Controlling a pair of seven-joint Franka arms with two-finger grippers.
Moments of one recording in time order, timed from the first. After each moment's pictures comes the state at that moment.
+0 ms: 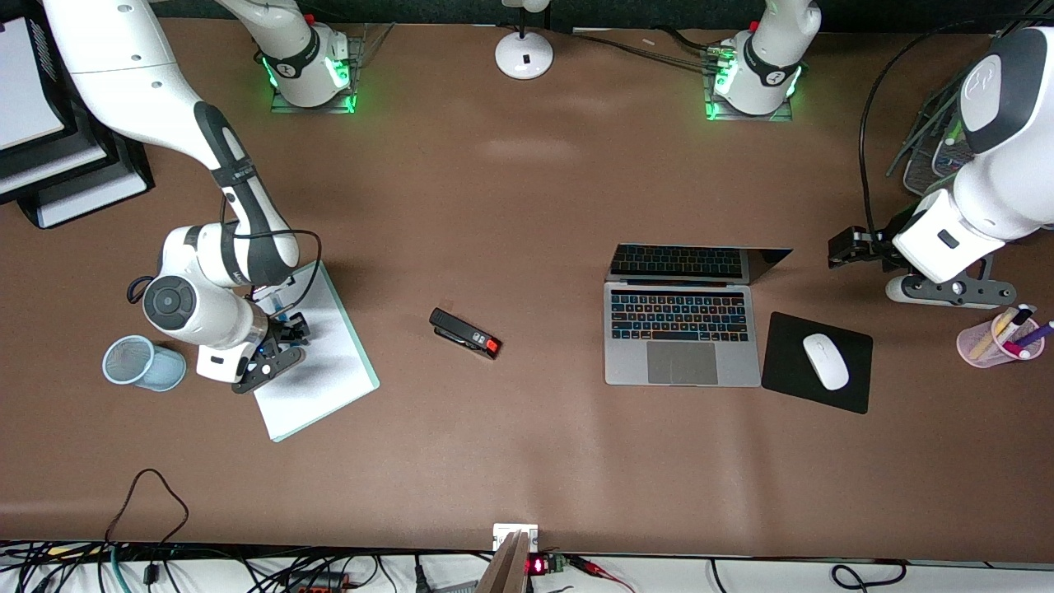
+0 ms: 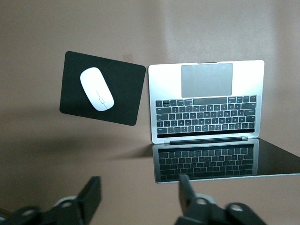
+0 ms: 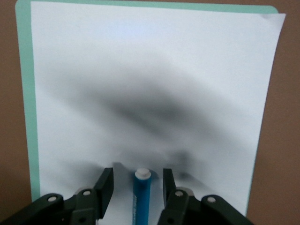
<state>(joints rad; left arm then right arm) 0.15 0.16 -0.23 -1.63 0.00 1.71 -0.04 0.06 0.65 0.04 -1.74 -0.04 2.34 -0.45</state>
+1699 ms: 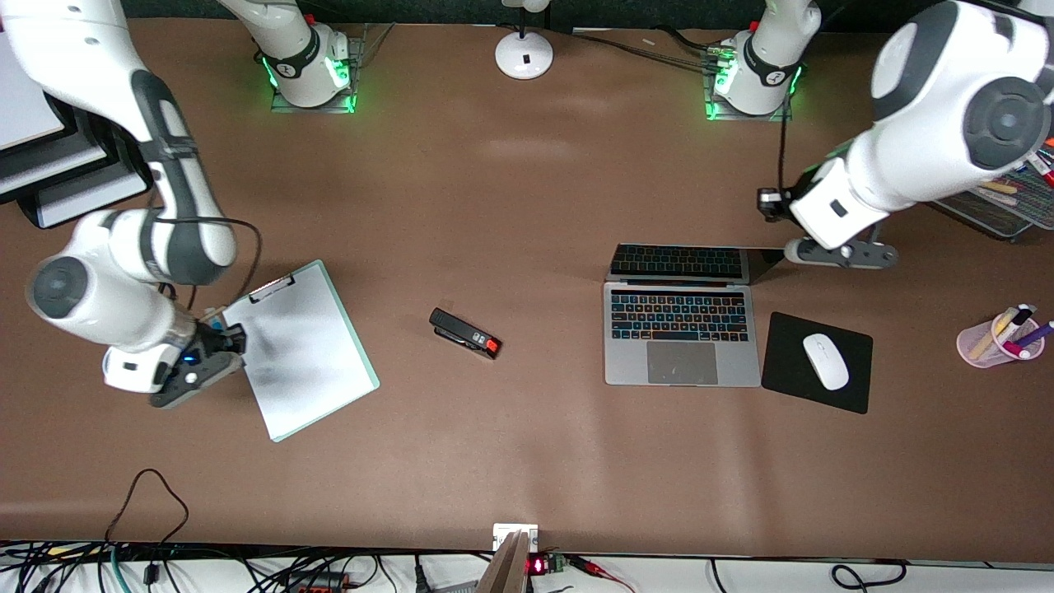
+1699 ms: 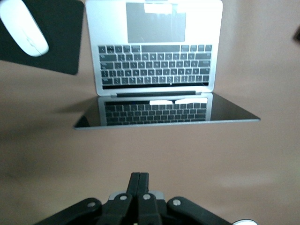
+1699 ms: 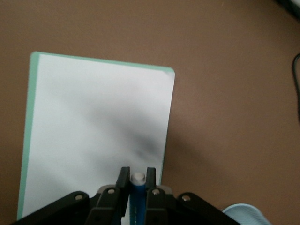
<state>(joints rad) 0.14 0.09 -0.39 -1.76 -0.13 1.60 -0.22 -0.02 0.54 0.03 -1.62 0.04 2.24 -0.69</state>
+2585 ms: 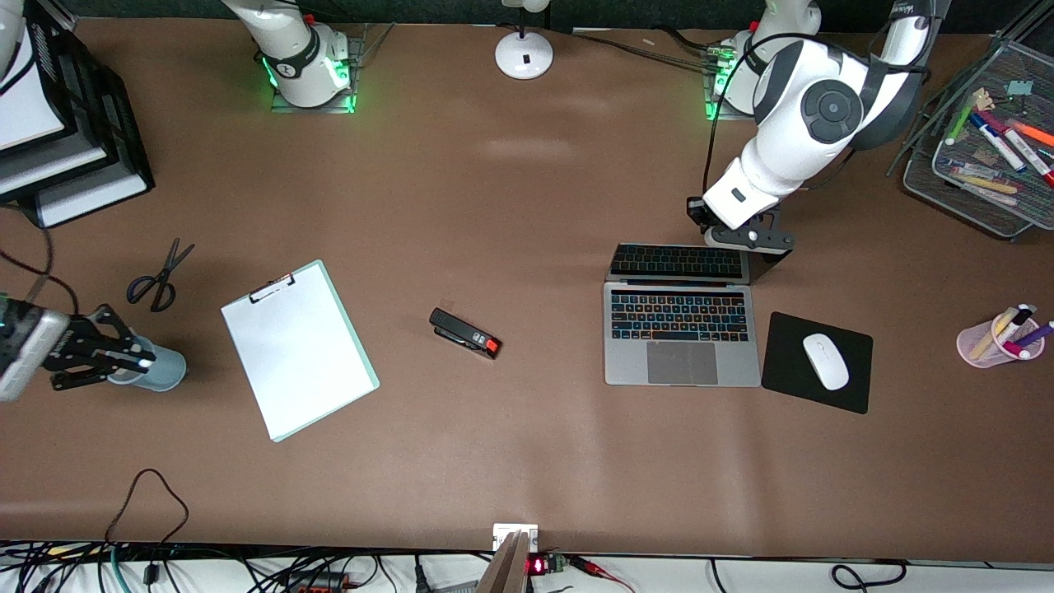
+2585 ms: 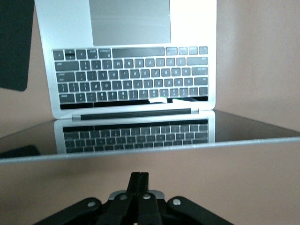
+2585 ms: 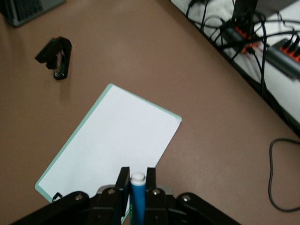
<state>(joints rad) 0.14 -0.01 -0.52 -2.25 -0.16 2.23 -0.24 -0.31 0.62 0.03 -1.31 0.60 1.84 -1.53</state>
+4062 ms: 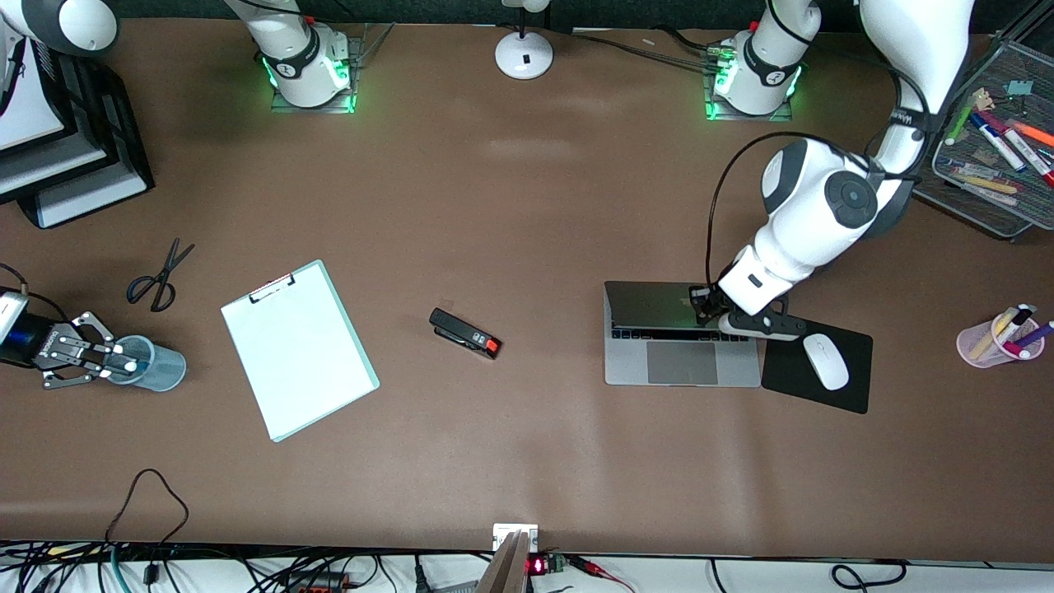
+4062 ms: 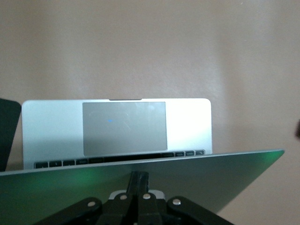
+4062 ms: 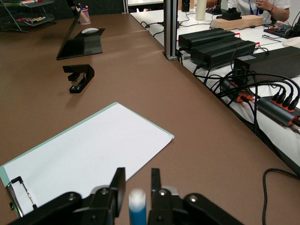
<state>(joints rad) 0.16 0.37 -0.46 -2.00 -0.03 2.53 -0.23 -0.53 0.88 0.03 -1.22 0.96 1.66 -2.08</state>
